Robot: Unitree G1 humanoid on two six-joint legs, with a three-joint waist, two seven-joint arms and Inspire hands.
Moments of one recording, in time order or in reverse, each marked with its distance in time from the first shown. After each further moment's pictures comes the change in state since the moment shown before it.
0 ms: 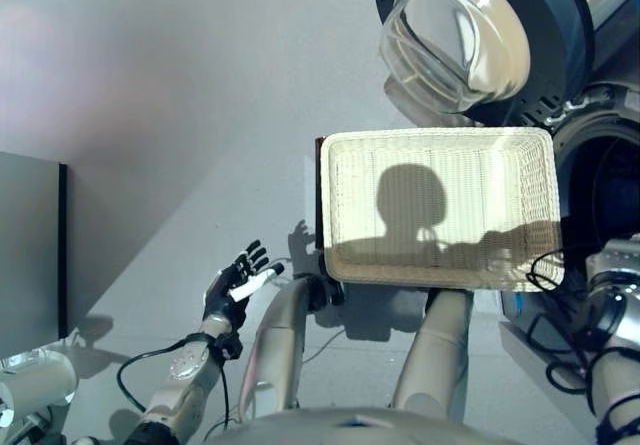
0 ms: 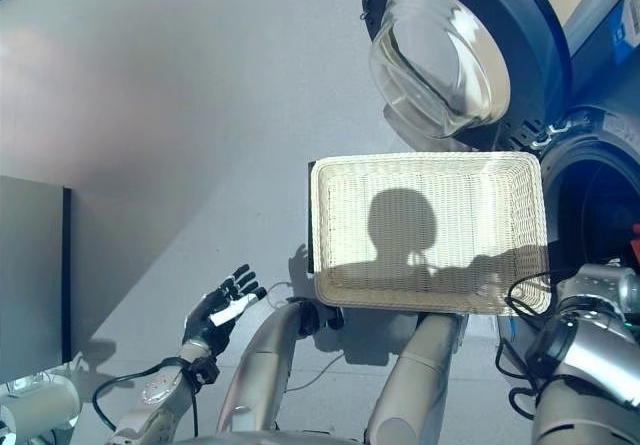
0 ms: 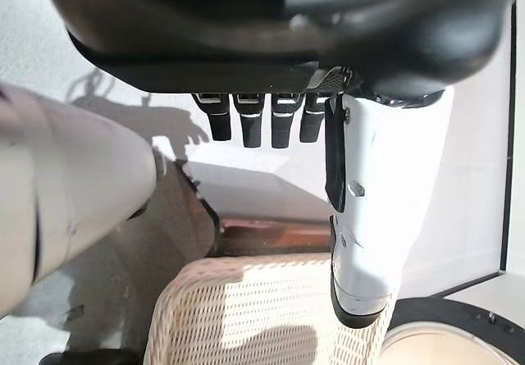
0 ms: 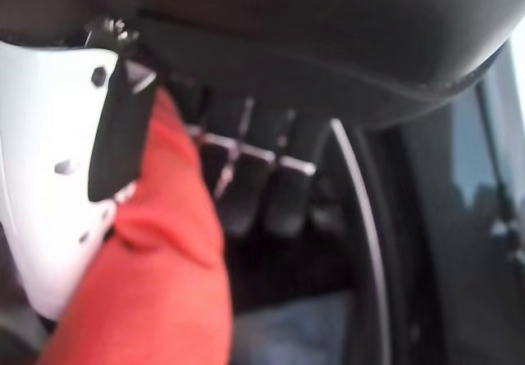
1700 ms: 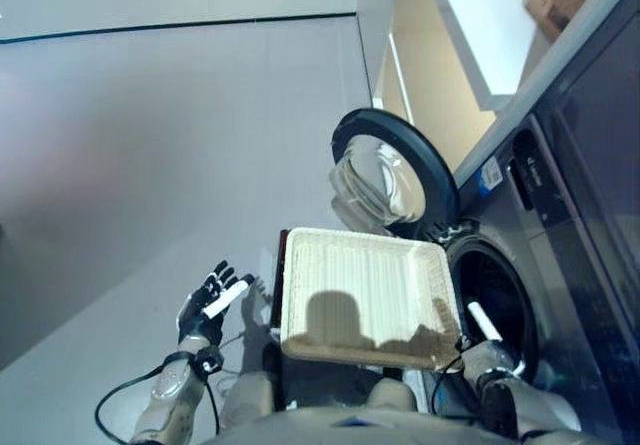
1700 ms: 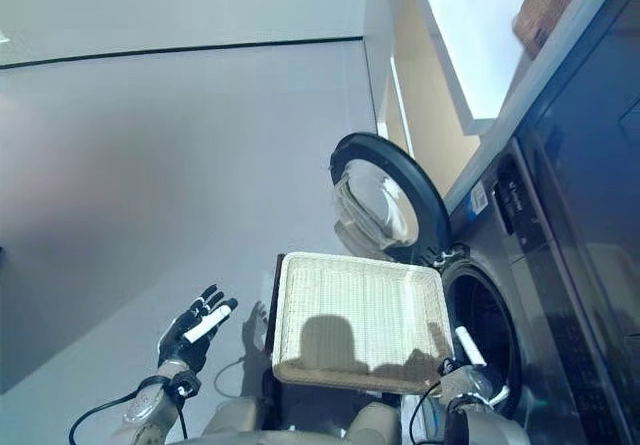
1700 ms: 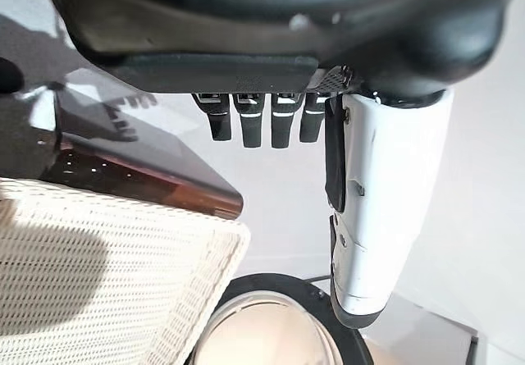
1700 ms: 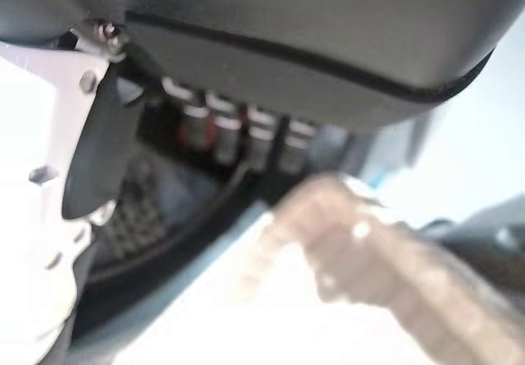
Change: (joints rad) left arm 0.065 -0.064 0.197 0.121 0.042 0.017 0.019; right arm 0.486 0.542 0.333 -0.058 -0.342 0.216 0.284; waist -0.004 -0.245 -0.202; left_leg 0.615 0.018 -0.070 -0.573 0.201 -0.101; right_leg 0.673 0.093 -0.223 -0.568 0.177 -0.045
